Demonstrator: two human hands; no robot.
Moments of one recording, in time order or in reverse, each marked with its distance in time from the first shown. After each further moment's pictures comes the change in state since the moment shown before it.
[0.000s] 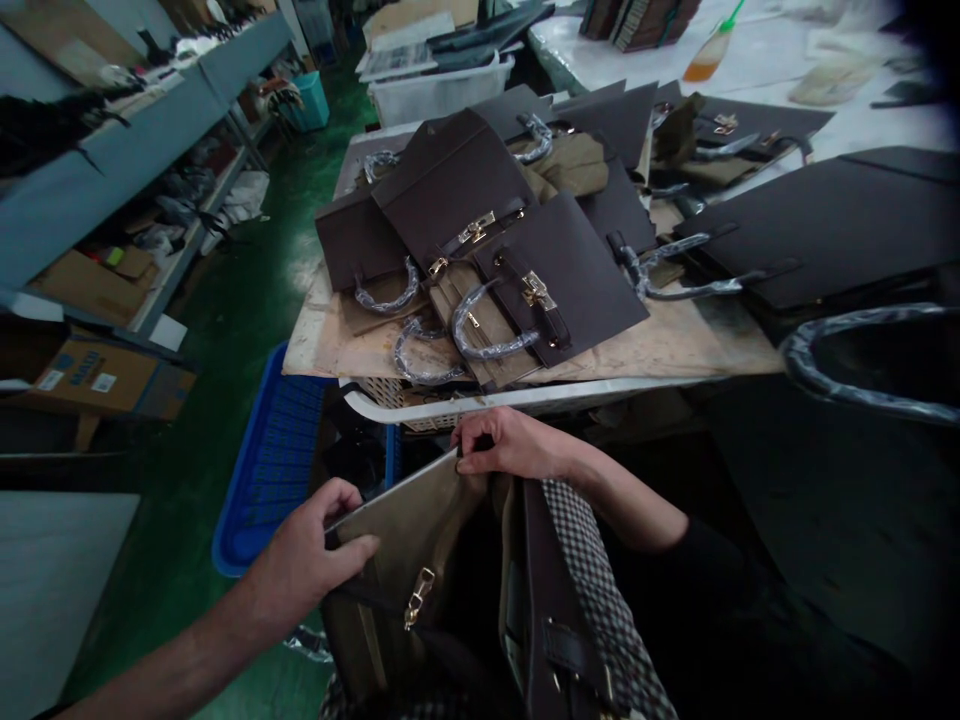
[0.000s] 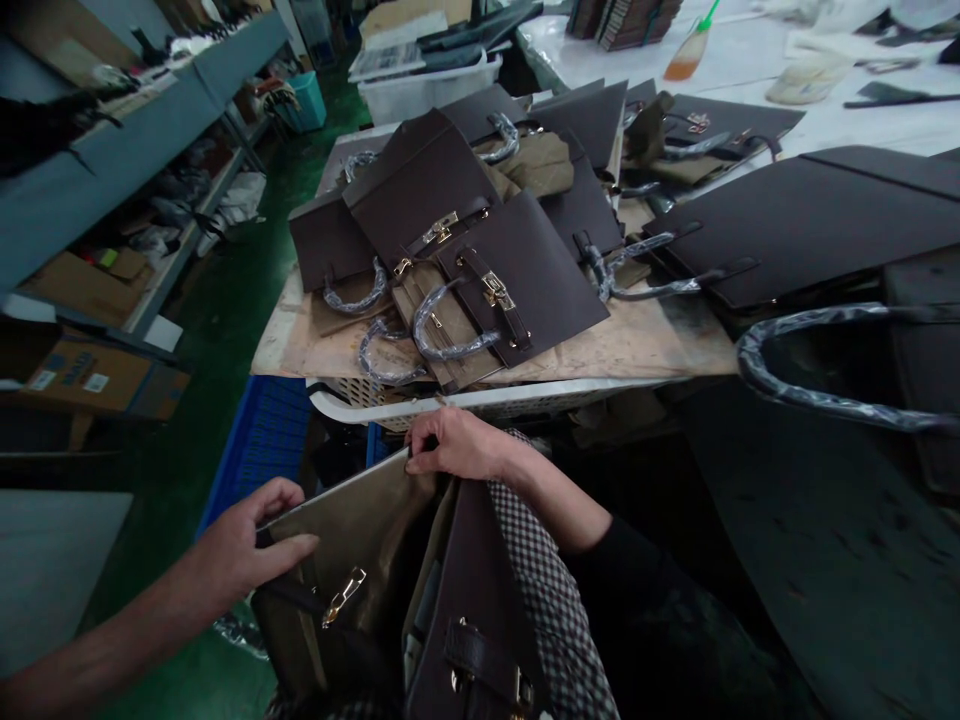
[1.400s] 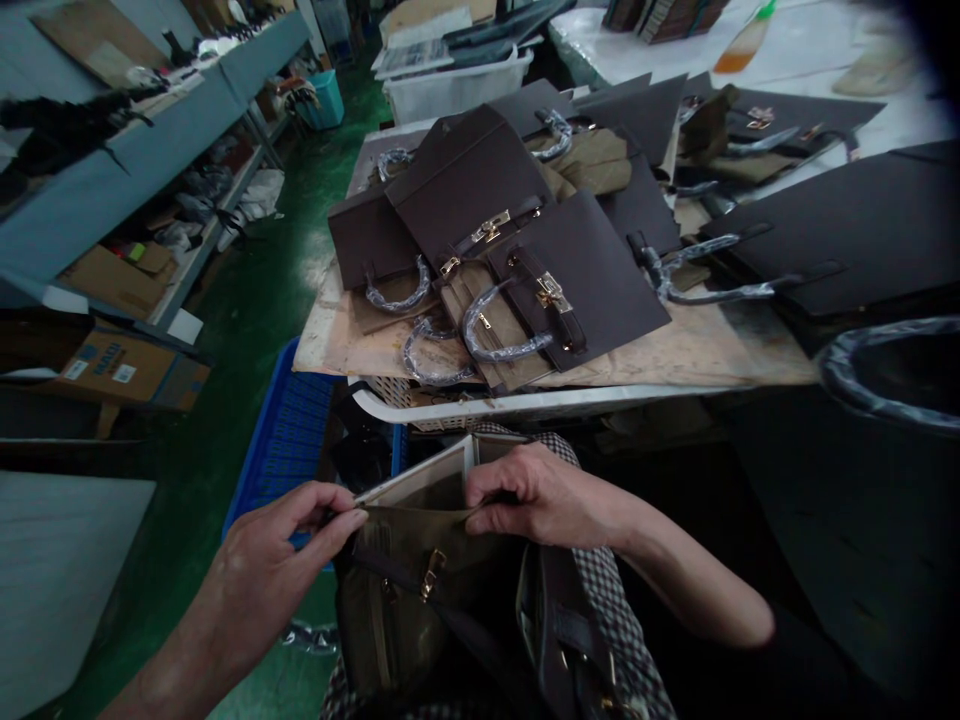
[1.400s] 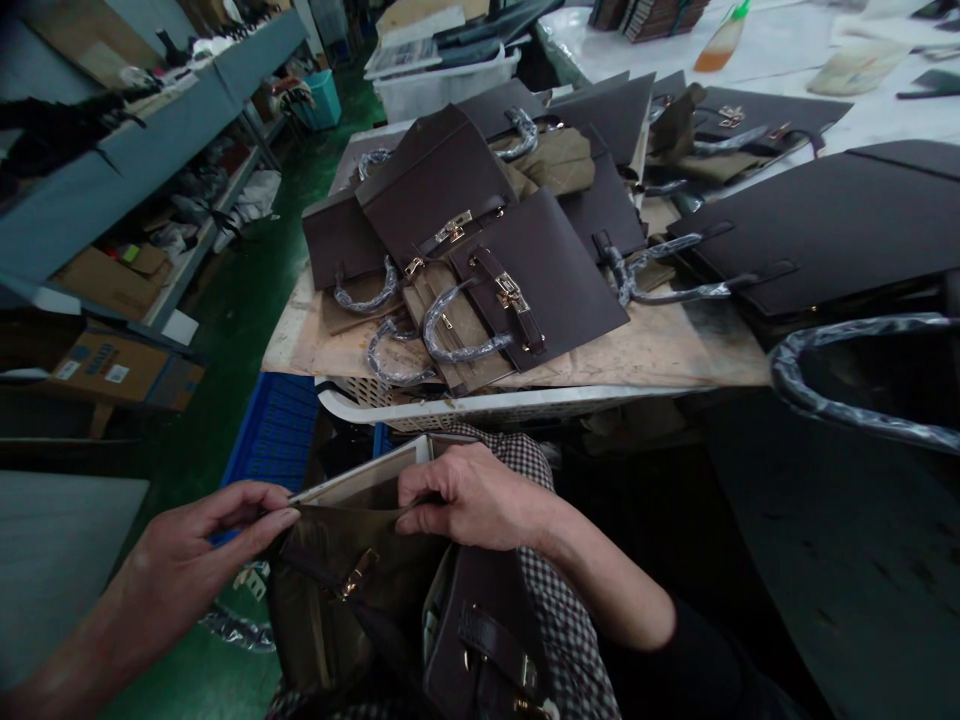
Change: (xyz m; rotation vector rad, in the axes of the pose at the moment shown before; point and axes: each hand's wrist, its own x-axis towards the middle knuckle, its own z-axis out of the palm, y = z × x) left_hand -0.020 0.010 -0.019 0.155 0.282 0.119; right_hand -0.033 -0.056 0.005 -0.076 -0.140 -0.039
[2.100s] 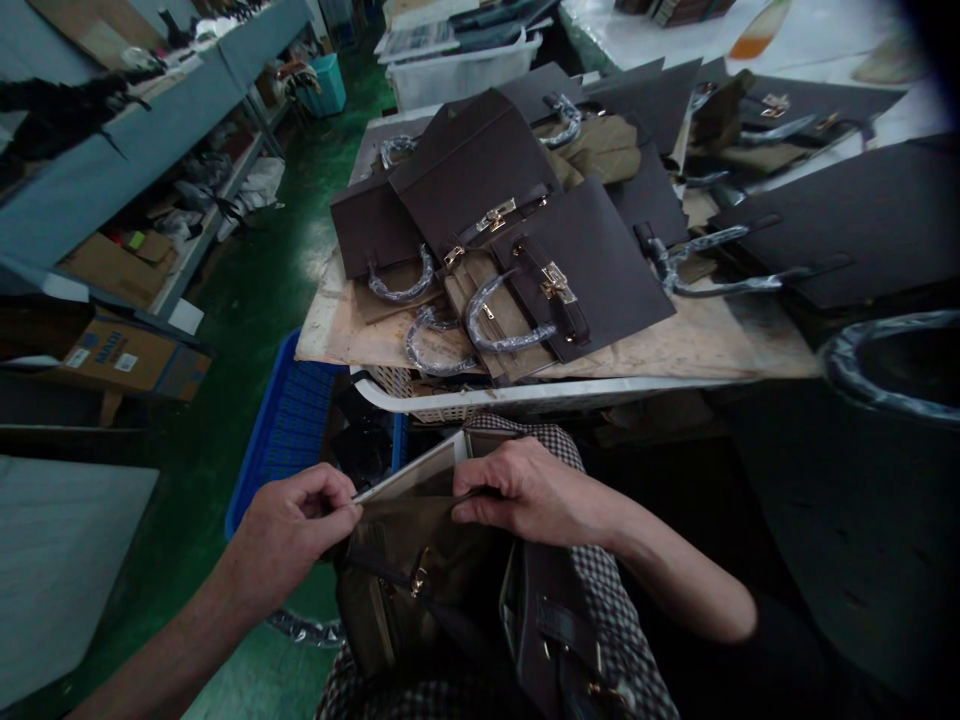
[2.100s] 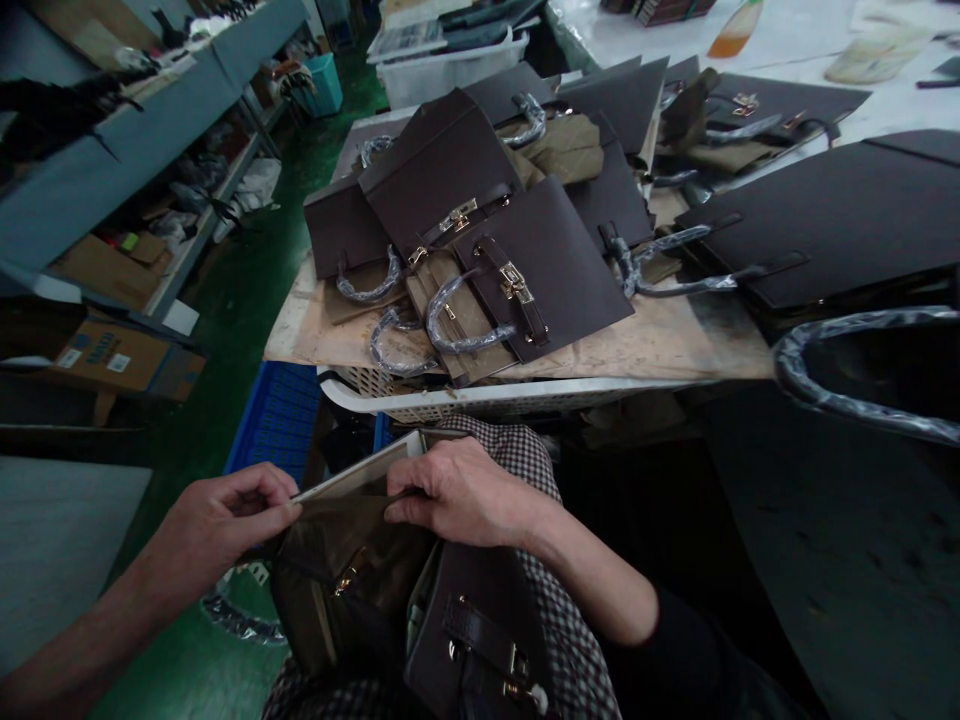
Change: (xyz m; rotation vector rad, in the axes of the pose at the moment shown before) left_hand 0.008 -0.006 0.007 -0.213 -0.096 -0.100; right_hand 0.007 -0.014 0.011 -0.132 -0.001 0.034
